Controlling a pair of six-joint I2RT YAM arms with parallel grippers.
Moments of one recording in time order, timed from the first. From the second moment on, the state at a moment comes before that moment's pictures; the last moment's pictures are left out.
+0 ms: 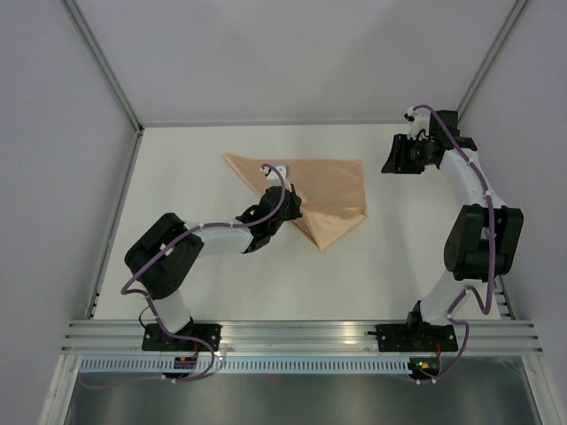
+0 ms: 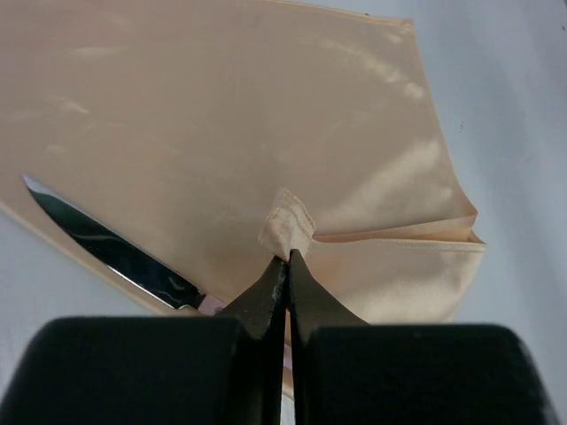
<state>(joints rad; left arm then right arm) -0.79 1.75 0.89 0.48 -0.34 -0.55 -0.10 1.76 1.50 -0.67 -0.47 -0.02</state>
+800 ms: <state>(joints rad) -0.63 1.76 0.86 0.45 -0.23 -0.64 -0.10 1.76 1.50 -0.67 -0.47 -0.02</state>
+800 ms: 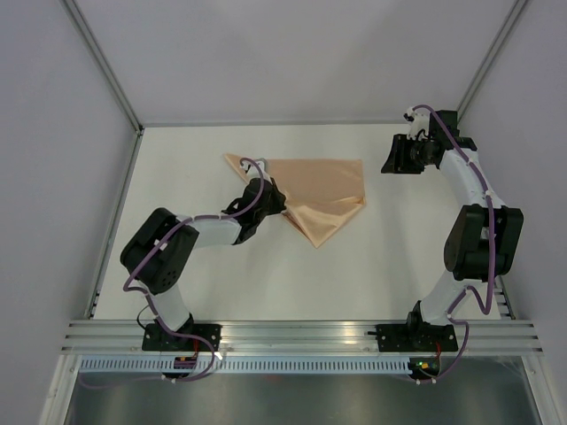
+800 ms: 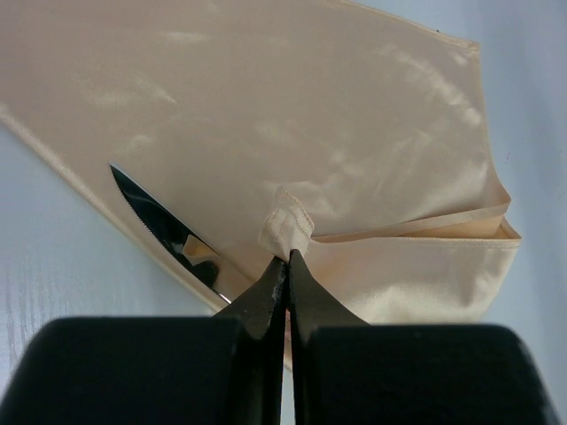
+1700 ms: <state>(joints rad) -0.54 1.85 0.86 0.45 -0.10 -0.71 -0.09 1.77 1.49 -0.67 -0.47 -0.02</state>
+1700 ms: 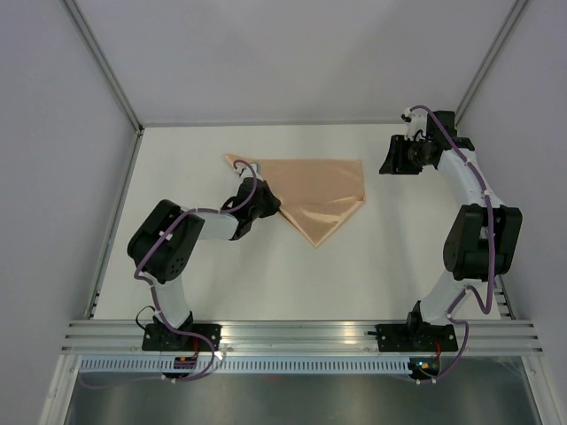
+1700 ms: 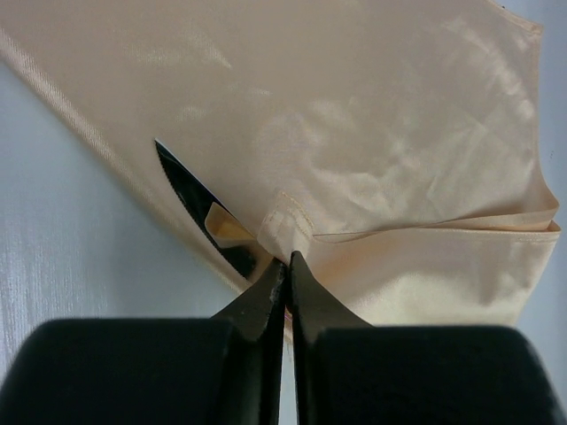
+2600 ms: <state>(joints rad) -0.48 1.86 0.88 0.45 -0.07 -0.71 -0.08 1.77 1.49 -0.67 -0.47 -0.02</state>
